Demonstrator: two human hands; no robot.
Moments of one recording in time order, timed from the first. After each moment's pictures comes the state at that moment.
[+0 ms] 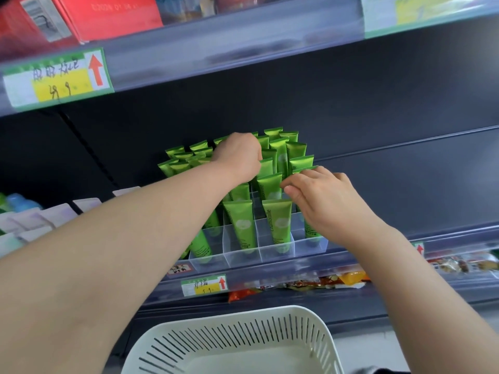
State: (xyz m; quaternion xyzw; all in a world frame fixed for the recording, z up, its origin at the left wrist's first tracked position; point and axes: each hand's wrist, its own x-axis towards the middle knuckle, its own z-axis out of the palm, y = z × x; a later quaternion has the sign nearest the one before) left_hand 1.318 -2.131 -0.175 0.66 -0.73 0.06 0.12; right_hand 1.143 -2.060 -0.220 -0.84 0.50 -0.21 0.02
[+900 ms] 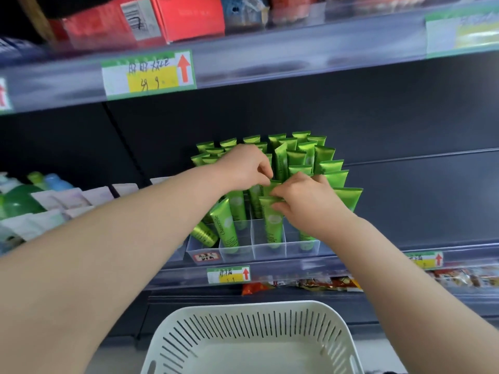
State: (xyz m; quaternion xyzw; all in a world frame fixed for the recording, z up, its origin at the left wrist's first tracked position) left_hand 1.379 -2.096 -0.164 0.59 -0.80 -0.06 0.09; right_hand 1.215 -2.058 -0.213 -0.88 0.45 -0.14 -0.03
